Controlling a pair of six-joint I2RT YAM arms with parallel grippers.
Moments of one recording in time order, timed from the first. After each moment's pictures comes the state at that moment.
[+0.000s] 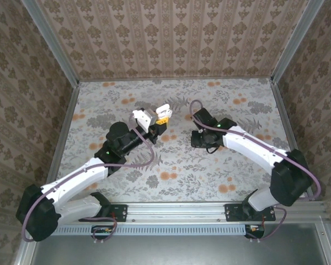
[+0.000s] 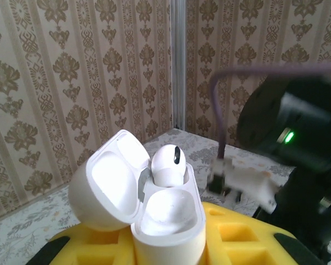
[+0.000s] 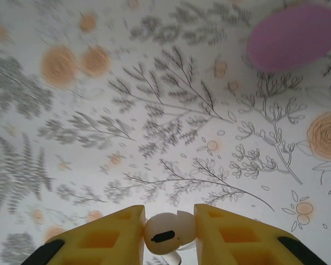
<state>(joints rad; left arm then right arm) -0.77 1.08 0.66 0.46 0.20 0.01 0.59 1.45 1.12 -0.78 0.05 0.63</state>
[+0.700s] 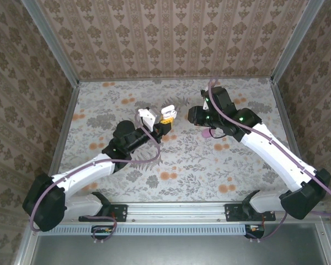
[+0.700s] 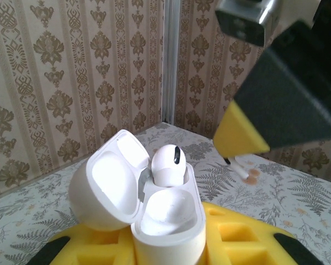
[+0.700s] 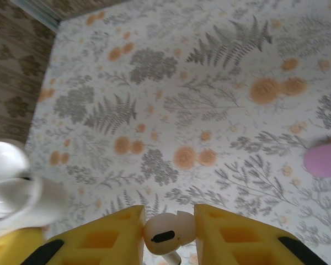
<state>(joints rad) -0.77 1.19 0.66 0.55 0.24 -0.06 0.58 1.32 1.38 -0.74 0.00 0.63</state>
